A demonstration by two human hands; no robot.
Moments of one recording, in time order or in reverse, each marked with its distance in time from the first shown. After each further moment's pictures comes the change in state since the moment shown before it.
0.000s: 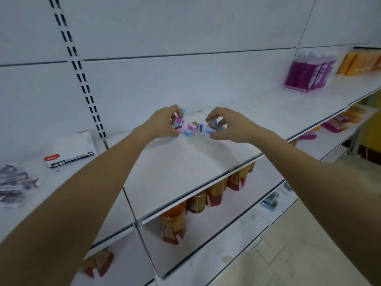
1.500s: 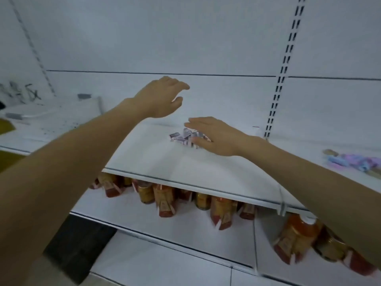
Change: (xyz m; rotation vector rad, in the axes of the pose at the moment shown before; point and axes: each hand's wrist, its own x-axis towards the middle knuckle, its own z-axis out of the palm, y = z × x) left_hand -0.327 -0.024 -0.218 0.862 0.302 -0.531; right_hand -0.011 -0.302 0.140 -0.115 -0.325 -1.046
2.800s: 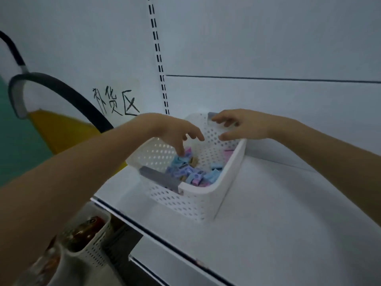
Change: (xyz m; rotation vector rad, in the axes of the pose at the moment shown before) left_hand -0.067 -0.485 0.084 -0.244 -0.843 -0.318; right_hand 0.503 -0.130 0.114 0.287 -0.191 -0.007
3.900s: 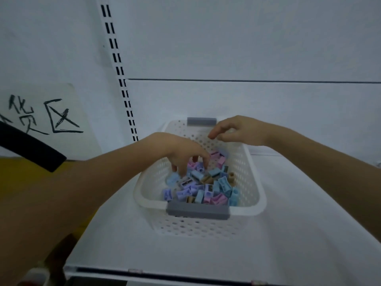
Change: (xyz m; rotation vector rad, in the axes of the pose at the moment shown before) left_hand 0.075 -0.011 0.015 0.235 -0.178 0.556; right_hand -0.009 -0.019 0.012 0.097 0.155 0.311
